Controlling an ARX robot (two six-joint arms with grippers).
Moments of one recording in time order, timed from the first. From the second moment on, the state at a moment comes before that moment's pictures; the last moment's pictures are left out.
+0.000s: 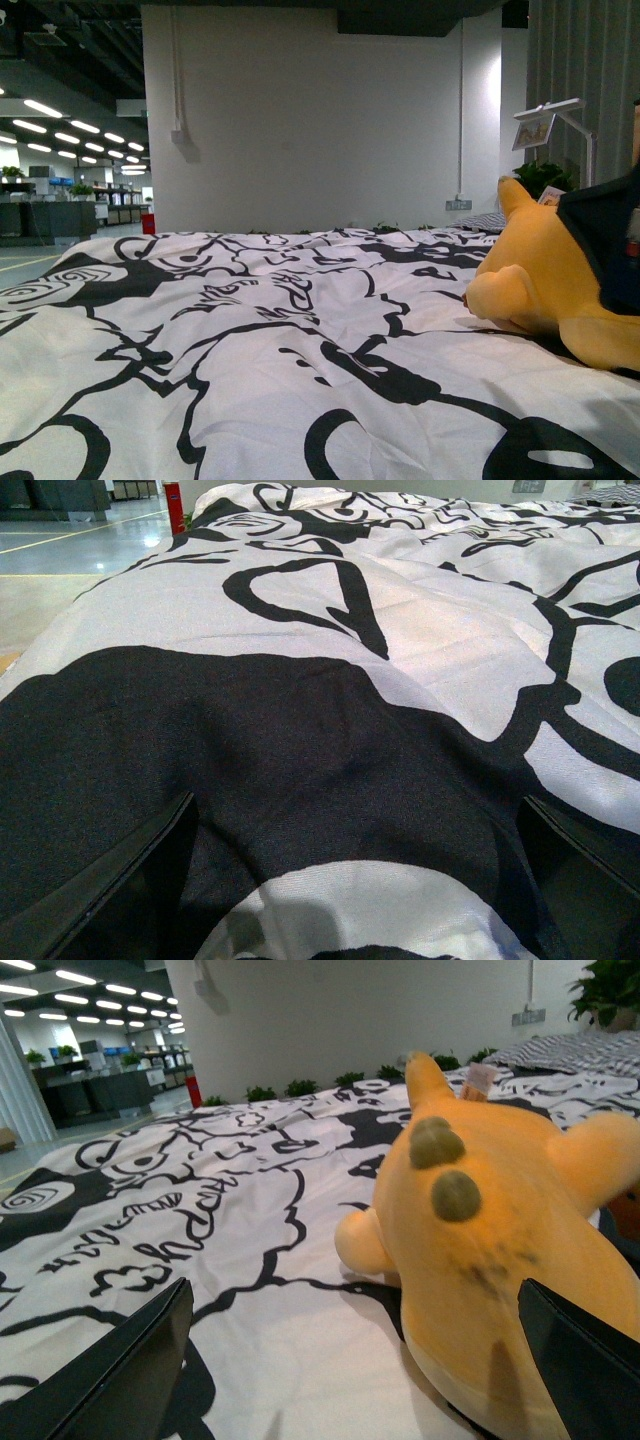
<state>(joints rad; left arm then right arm) 0.00 0.00 0.01 0.00 0.00 -0.01 0.36 1.10 0.48 0.82 0.28 0.09</state>
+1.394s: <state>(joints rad) 0.00 0.00 0.01 0.00 0.00 -0.01 0.26 1.45 0.99 0.15 0.59 -0.19</state>
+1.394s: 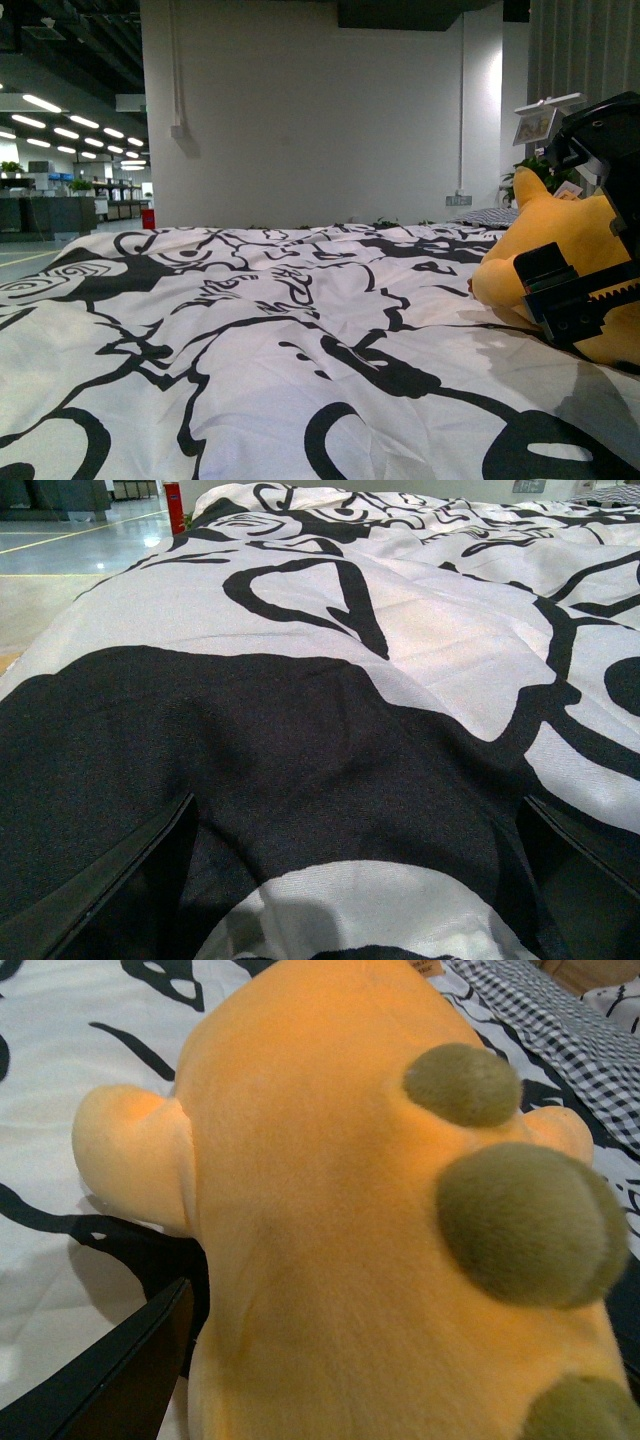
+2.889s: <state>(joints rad) 0.00 0.00 0.01 0.00 0.00 -0.01 -0.31 0.82 0.77 0.26 -0.60 0.39</state>
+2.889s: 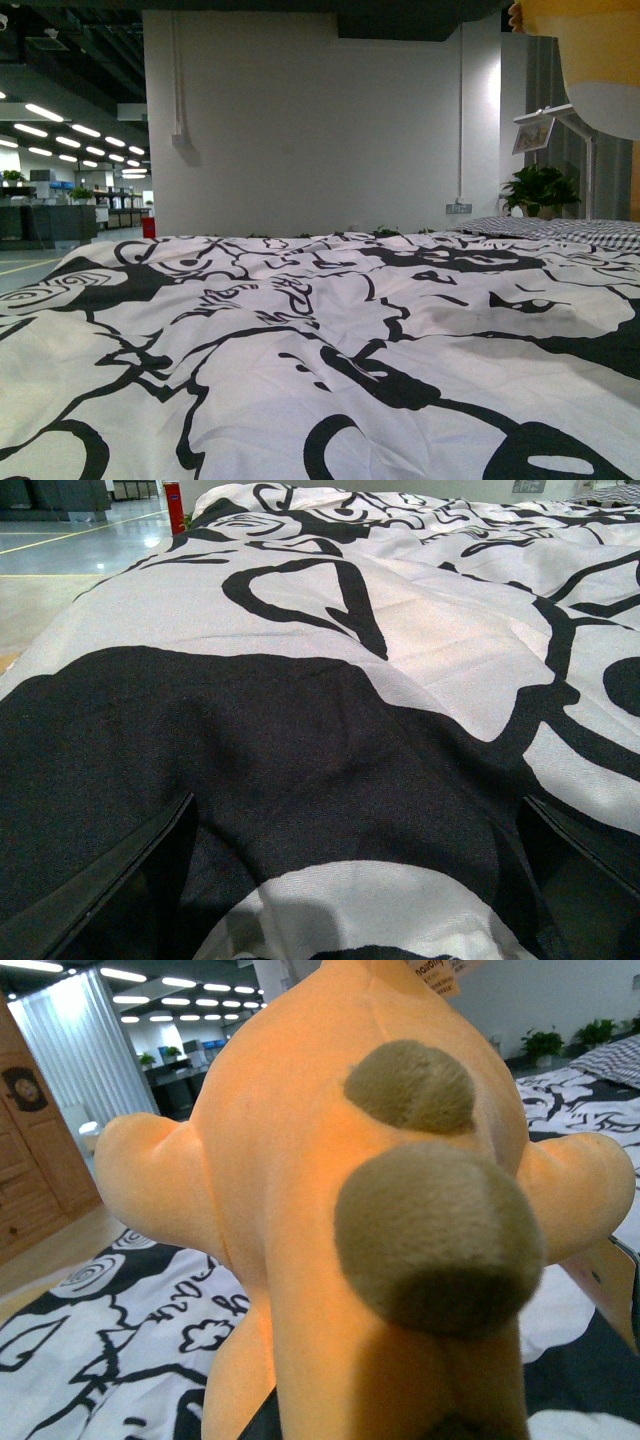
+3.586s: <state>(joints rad) 0.00 0.00 0.01 0.00 0.00 -0.01 -0.36 0.67 0.65 0.24 -0.65 0.51</state>
